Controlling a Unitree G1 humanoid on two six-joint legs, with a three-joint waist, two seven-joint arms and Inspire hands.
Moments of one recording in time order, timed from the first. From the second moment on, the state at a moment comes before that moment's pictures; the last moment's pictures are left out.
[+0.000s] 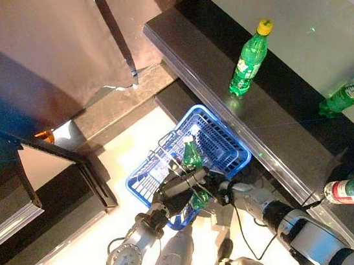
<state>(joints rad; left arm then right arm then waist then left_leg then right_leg) -0.09 0.45 -0.49 0.00 -1.39 0.13 0.01 -0.62 -0.19 0.66 0.89 0.71 0.23 0.11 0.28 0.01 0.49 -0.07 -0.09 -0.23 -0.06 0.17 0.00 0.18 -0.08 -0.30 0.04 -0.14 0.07</state>
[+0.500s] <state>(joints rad) -0.18 0.47 -0.54 0.00 -1.43 0.16 0.01 -0.72 -0.14 0.52 1.13 1.02 0.32 0.15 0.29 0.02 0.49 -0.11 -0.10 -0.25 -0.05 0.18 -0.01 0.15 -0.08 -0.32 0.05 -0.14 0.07</state>
